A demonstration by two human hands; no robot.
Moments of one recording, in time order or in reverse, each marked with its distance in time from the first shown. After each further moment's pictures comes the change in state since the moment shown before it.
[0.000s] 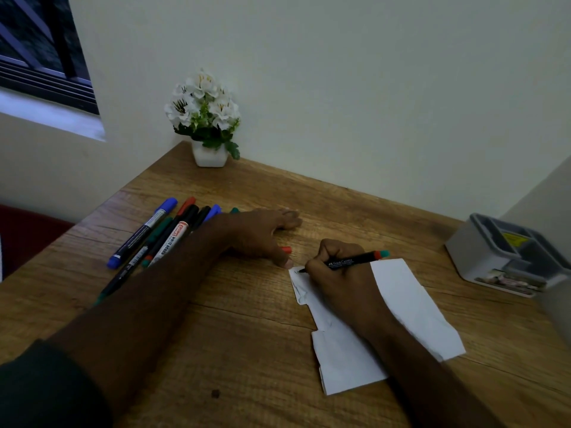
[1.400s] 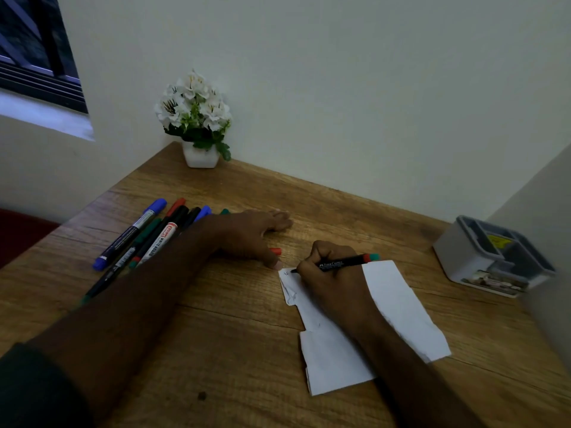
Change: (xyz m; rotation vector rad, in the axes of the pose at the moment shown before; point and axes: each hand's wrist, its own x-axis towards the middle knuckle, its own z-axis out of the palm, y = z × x) left_hand 0.001 0.002 -0.001 0.003 -0.008 -0.010; right_hand -0.004 -0.010 -0.005 0.021 0.006 0.039
